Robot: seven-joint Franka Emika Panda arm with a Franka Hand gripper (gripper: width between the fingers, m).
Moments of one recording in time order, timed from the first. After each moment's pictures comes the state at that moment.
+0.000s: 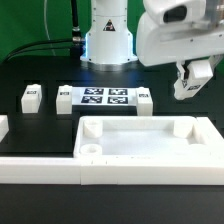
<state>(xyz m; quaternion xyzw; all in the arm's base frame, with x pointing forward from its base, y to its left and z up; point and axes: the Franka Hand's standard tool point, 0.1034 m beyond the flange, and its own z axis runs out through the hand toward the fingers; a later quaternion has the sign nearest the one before) 0.536 0.125 0.117 -0.99 -0.08 0.14 0.05</state>
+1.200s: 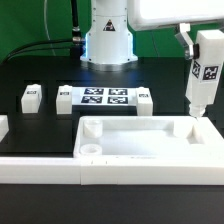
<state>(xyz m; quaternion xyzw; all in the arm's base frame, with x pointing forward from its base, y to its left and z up) 0.617 0.109 0.162 -0.98 -0.09 -0.18 0.05</state>
